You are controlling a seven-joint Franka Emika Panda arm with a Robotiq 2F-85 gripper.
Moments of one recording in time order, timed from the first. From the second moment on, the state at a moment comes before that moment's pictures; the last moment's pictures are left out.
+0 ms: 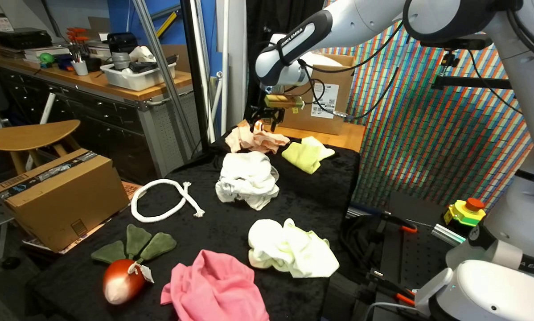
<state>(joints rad) -0.19 0.70 -0.12 -1.53 0.27 2.37 0.13</state>
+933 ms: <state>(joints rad) -0.18 0.83 -0.14 -1.44 0.20 2.38 0.22</state>
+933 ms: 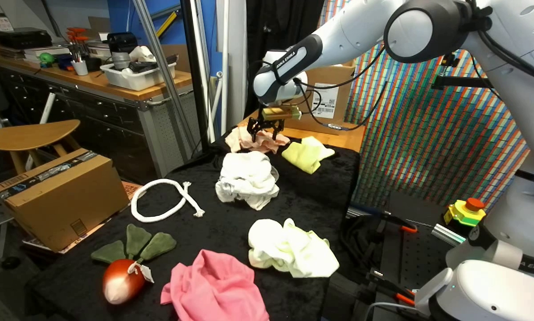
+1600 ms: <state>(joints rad) -0.18 0.89 -0.16 -1.37 0.16 2.39 0.28</state>
